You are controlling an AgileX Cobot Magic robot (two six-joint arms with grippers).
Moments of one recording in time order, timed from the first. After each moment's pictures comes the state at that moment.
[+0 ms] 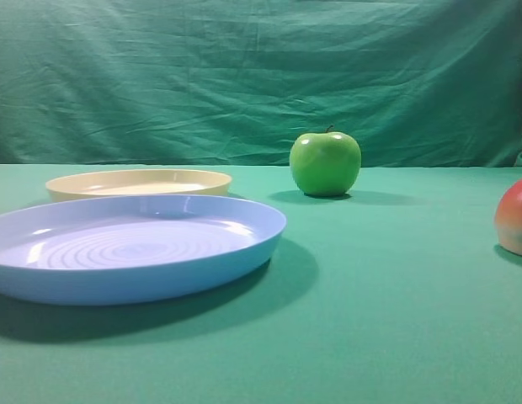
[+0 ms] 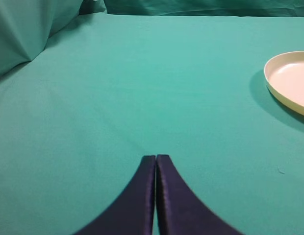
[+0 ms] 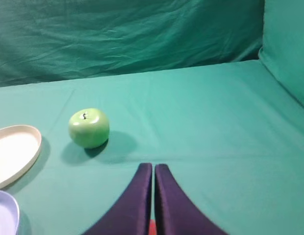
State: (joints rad) left arm 0.06 -0.02 0.01 0.32 0.38 -0.33; right arm 0.05 0.37 -0.39 0.41 0.52 -0.31
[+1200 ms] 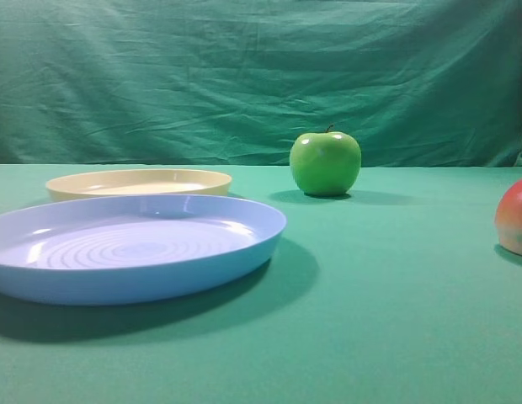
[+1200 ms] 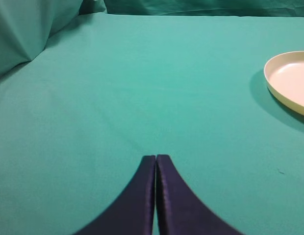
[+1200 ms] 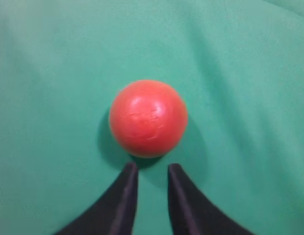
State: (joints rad) left arm 0.06 -0.02 0.01 0.32 0.38 -0.33; right arm 0.36 1.26 -0.78 0.09 0.83 -0.22
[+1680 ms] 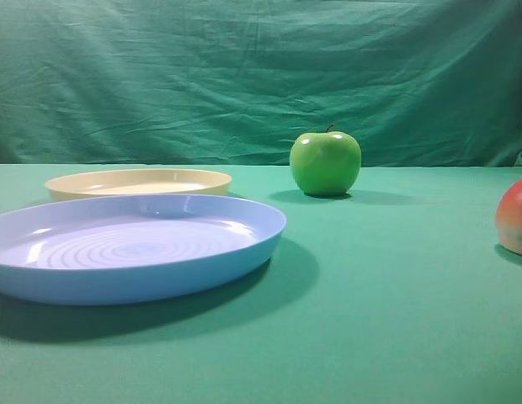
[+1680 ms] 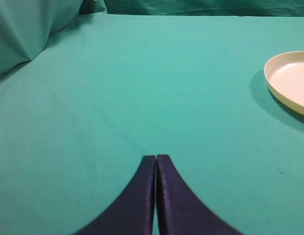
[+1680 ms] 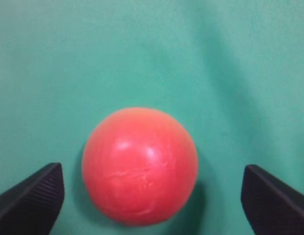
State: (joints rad) left arm 0.06 -0.02 0.01 0.32 0.38 -0.33; right arm 0.36 1.53 -0.79 0.10 0.67 -0.22
